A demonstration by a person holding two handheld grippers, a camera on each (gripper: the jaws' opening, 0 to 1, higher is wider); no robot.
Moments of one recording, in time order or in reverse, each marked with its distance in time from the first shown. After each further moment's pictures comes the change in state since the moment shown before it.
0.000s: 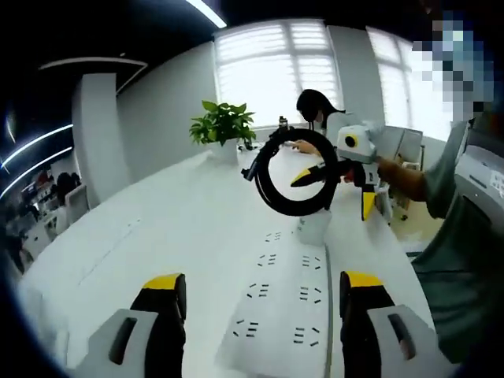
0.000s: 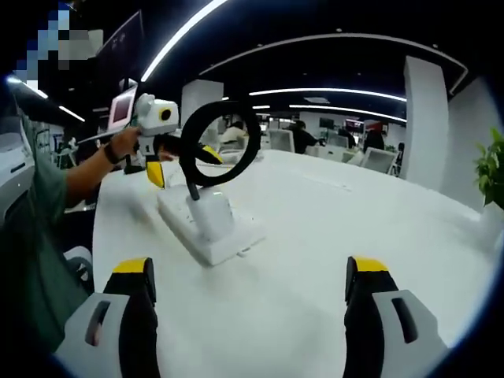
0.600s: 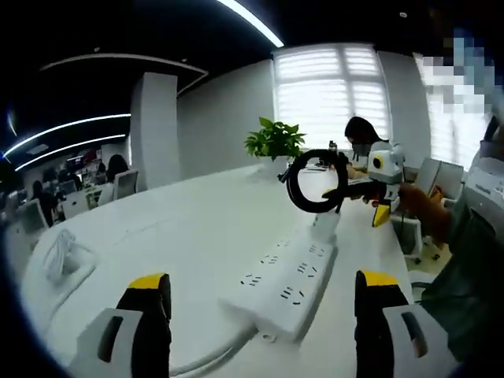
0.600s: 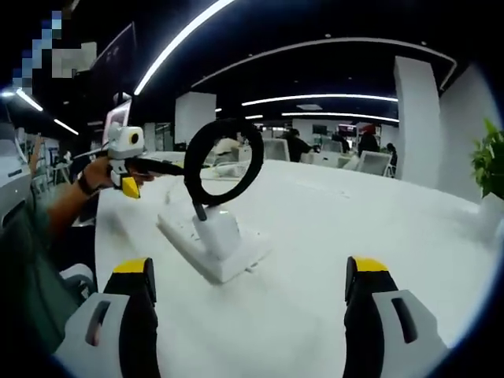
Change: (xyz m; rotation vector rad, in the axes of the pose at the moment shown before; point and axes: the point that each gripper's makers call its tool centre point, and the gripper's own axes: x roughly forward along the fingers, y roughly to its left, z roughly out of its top) left arm -0.064 -0.002 -0.032 -0.170 -0.114 0.258; right arm 0.002 0.011 0.011 0.037 -0.026 -0.053
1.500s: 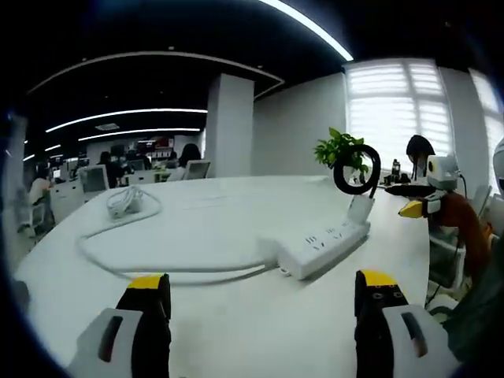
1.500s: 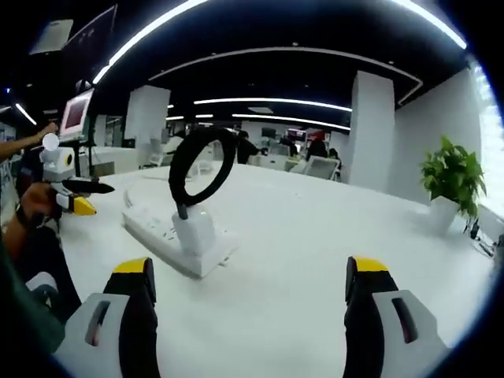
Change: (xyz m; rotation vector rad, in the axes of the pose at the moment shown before) left arm -0.061 0.010 -0.050 -0.170 -0.121 0.343; right arm -0.024 0.000 0.006 0.016 -0.047 -0.279
